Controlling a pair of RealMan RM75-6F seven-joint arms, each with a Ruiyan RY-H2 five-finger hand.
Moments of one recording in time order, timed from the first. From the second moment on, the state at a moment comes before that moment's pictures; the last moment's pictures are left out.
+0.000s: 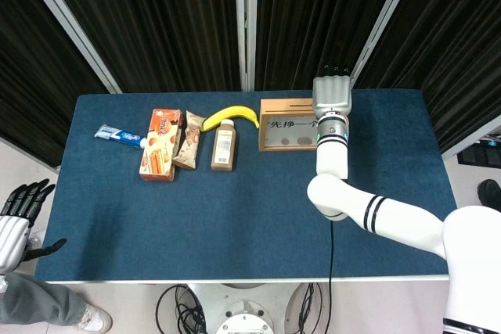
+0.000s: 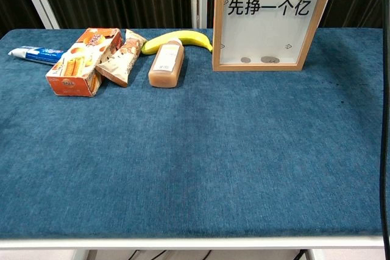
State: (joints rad) left arm -0.10 -1.10 0.02 -1.41 1.64 1.56 -0.31; right arm 1.31 -1.44 0.44 -1.32 0.08 1.12 -1.23
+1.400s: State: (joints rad) left arm -0.10 -1.09 0.02 -1.44 1.65 1.58 -0.27; right arm 1.14 -1.19 0.46 -1.68 -0.11 1.11 -1.00
